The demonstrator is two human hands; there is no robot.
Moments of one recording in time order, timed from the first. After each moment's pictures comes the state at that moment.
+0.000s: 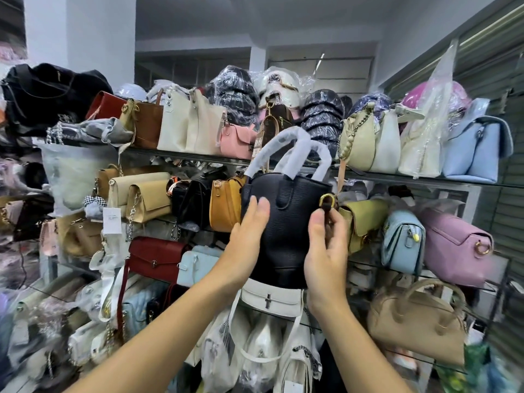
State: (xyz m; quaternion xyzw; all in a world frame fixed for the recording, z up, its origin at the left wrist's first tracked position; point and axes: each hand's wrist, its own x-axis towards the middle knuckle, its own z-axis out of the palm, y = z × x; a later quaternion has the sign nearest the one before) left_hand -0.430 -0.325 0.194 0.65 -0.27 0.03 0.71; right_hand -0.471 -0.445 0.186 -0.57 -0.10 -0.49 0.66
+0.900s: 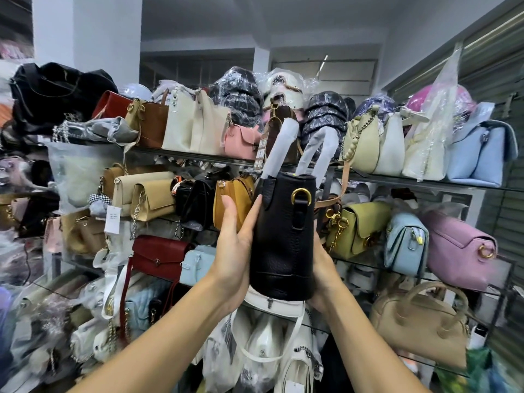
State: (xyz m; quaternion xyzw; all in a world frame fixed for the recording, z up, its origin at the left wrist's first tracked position) left_hand -0.448 -0.316 0.196 0.45 -0.32 -0.11 0.83; right_hand -0.455 -0.461 0.178 -0.59 -0.14 -0.18 0.78
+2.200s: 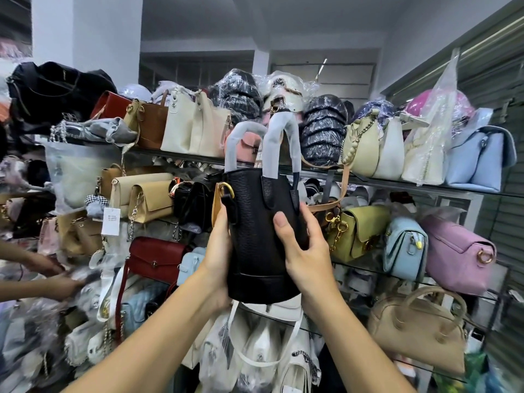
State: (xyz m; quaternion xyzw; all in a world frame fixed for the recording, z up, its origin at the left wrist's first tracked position) left_hand -0.445 -0.304 0.204 0.40 -0.22 -0.14 0.88; right_hand -0.466 -0.433 0.190 -0.70 -0.06 -0.34 0.63
